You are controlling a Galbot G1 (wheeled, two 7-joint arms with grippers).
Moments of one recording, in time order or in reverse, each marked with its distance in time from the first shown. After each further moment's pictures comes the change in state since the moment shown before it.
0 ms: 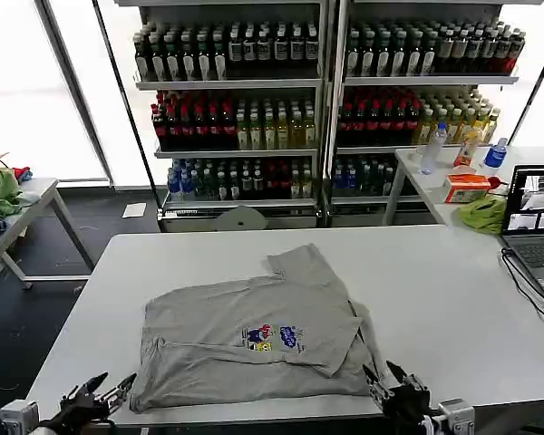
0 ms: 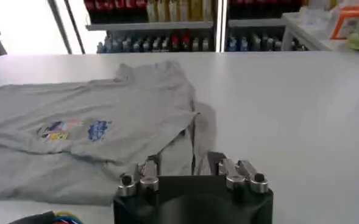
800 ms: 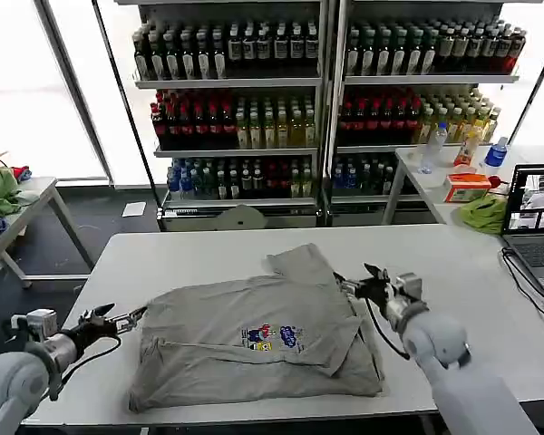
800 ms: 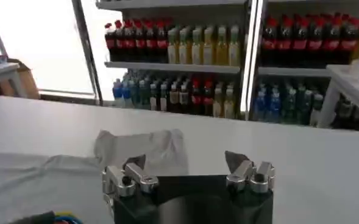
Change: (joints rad) left arm -0.627 0.215 0.356 0.483 -0.083 -0.002 0.110; right arm 0.925 0.096 -0.373 -0.755 -0.019 -0.014 -0.231
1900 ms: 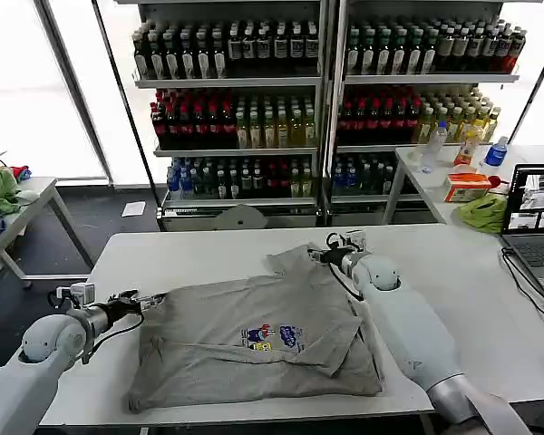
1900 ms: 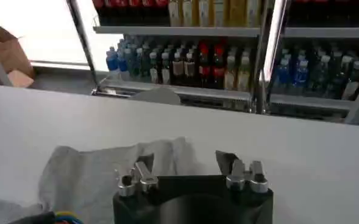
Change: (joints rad) left arm -0.293 -0.014 0.271 0.264 0.025 -0.003 0.043; right arm 0.305 0.203 -0.147 -0.520 -0.058 0.000 -0.060
